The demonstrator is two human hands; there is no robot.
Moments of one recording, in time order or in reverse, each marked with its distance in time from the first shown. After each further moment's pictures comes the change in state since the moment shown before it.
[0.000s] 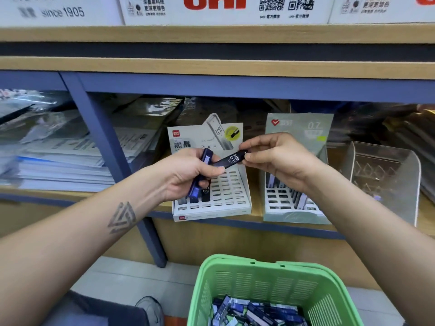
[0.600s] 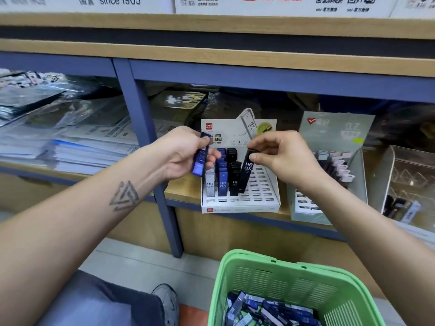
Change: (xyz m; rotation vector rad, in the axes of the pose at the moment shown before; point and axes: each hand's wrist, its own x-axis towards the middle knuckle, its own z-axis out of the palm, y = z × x) left_hand -0.027 0.020 -0.056 -0.057 0.245 -0.006; right_hand 0.013 0.015 0.054 -0.658 0.089 -0.355
